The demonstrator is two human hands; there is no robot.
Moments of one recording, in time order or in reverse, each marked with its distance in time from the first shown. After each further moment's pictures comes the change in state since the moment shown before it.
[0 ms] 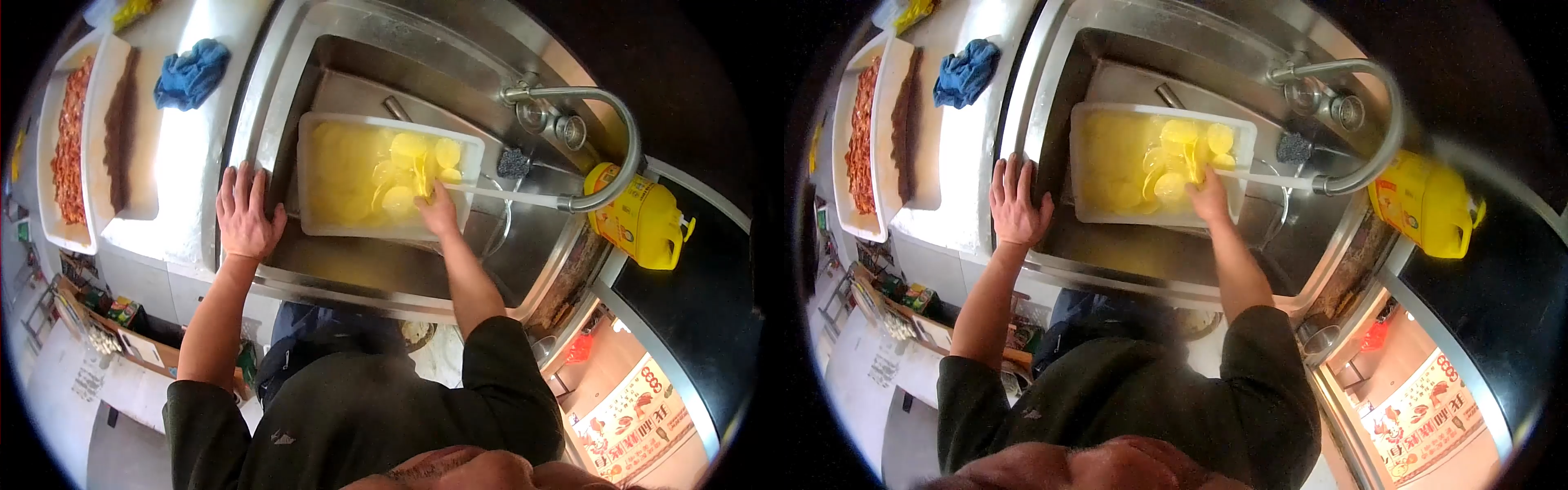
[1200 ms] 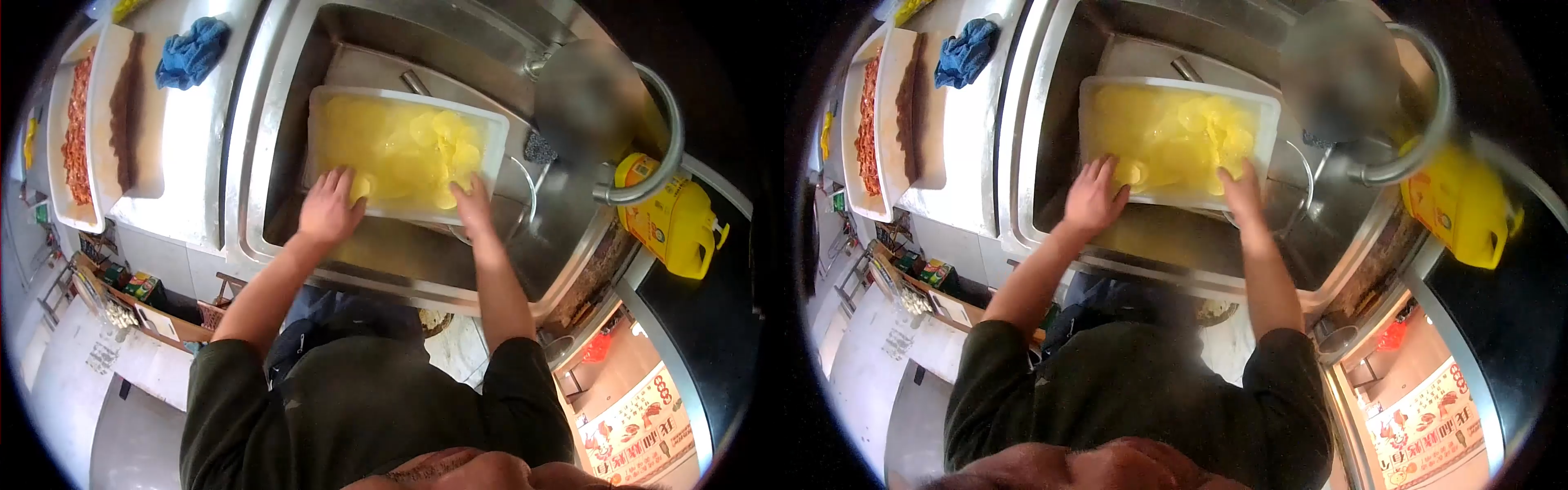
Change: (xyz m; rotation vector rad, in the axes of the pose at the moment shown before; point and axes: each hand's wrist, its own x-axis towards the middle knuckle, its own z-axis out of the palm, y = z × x) left_hand -0.022 0.094 0.070 -0.409 -0.306 0.062; right_hand -0.021 0.009 -0.032 0.213 -0.010 0.250
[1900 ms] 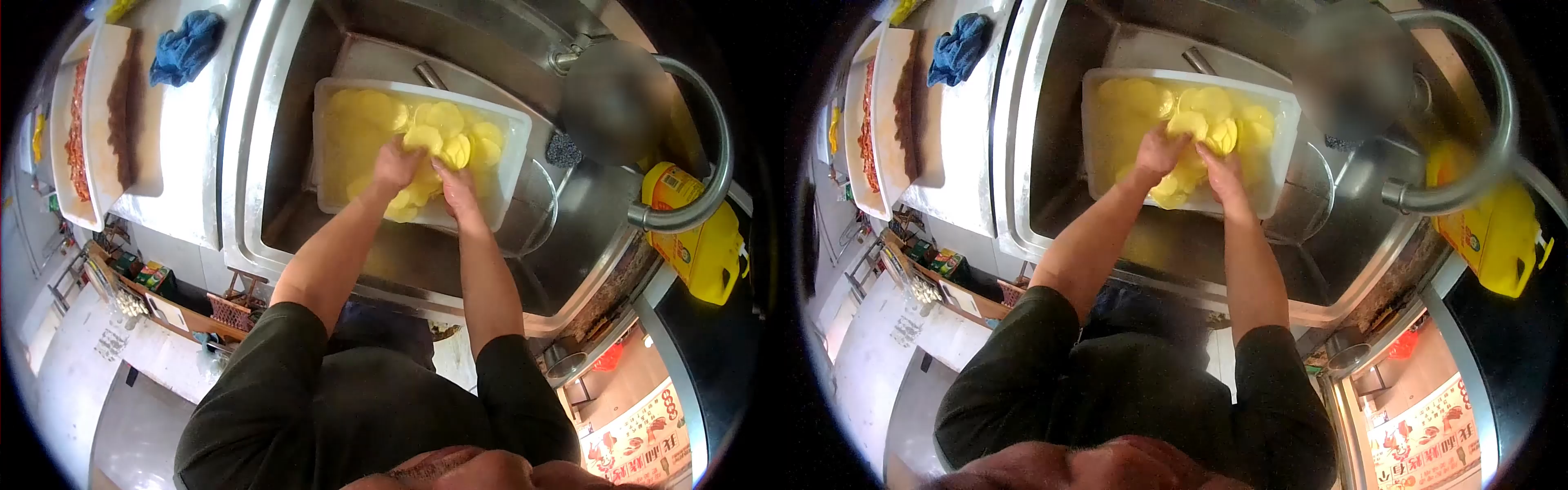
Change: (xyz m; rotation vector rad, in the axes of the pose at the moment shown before) left_hand 0.110 0.027 0.110 -0.853 -0.055 -0.530; right_hand 0.029 -0.024 0.073 0.834 -0.299 -0.076
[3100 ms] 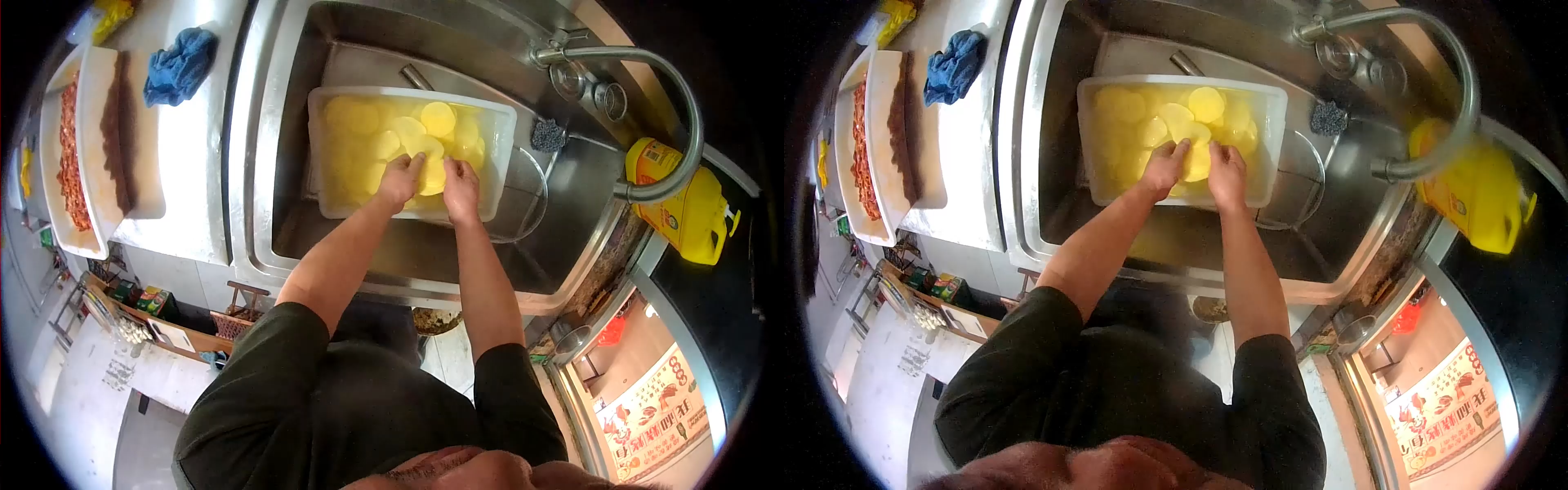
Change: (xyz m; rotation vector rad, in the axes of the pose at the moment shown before) left_hand -0.027 0.011 0.001 -0.298 -0.302 -0.305; right_hand -0.029 -0.029 0.003 -0.360 0.292 0.118
